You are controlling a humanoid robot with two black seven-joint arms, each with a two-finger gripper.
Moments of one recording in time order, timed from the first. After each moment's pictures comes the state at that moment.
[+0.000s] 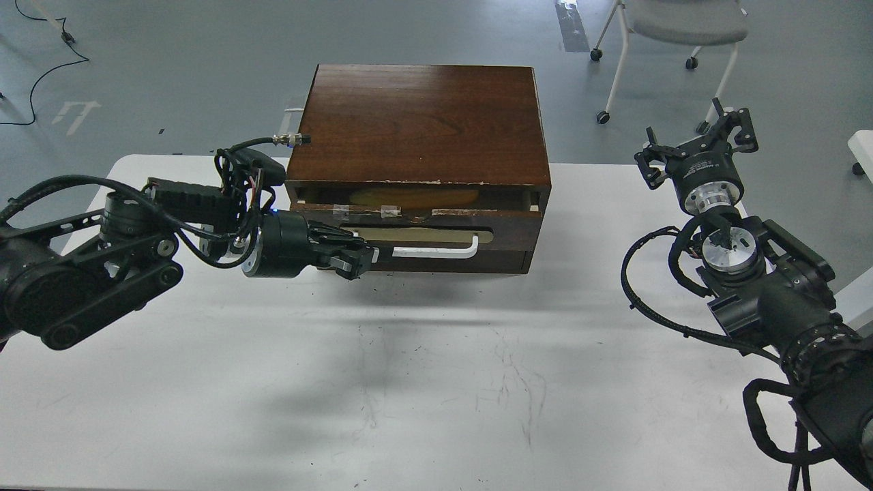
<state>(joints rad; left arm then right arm) -0.90 0.62 -0.42 -1.31 1.72 -0.49 -0.41 0.85 -0.13 0.87 0.29 0.28 0.38 0.29</state>
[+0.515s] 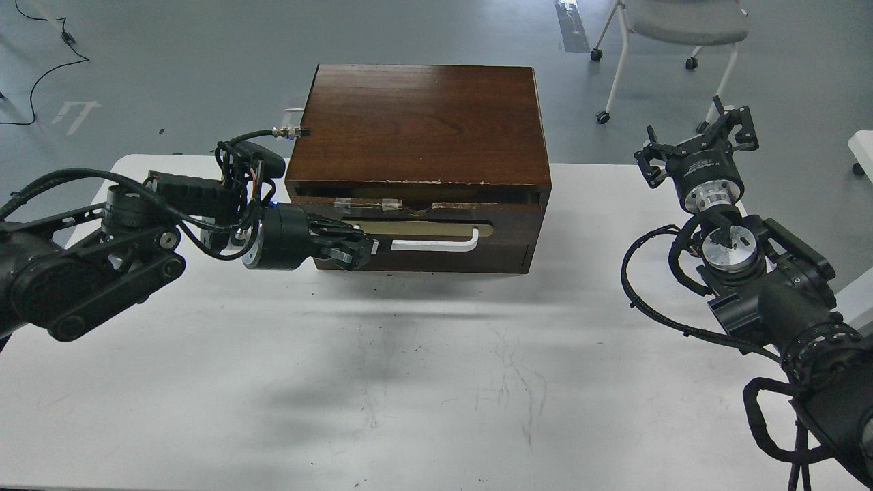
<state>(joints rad) -0.92 0.60 -0.42 -1.28 1.72 -0.49 -0.41 0.85 -0.13 0.87 0.29 0.28 0.38 0.29</state>
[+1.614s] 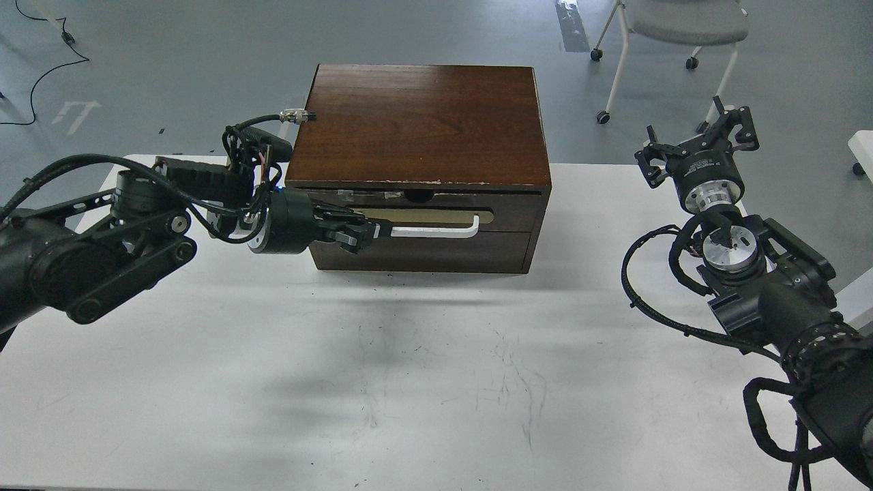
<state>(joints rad) -0.96 0.54 -0.42 -1.19 1.72 -0.49 -0.42 0.85 -0.13 0.87 0.29 0.28 0.38 0.29</state>
